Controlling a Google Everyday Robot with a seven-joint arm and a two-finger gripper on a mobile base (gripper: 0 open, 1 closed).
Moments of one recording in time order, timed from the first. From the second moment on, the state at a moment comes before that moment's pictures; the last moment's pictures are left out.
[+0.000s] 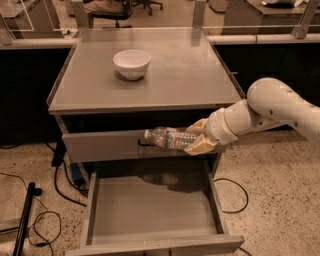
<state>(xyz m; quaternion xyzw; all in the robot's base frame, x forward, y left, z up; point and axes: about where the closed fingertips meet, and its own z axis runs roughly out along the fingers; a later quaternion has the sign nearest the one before) 0.577 -0.111 0.716 -0.64 0.68 0.17 0.32</state>
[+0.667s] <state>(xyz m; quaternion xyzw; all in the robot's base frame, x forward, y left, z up) 0.591 -0.118 0.763 -0.64 0.68 0.16 0.31</state>
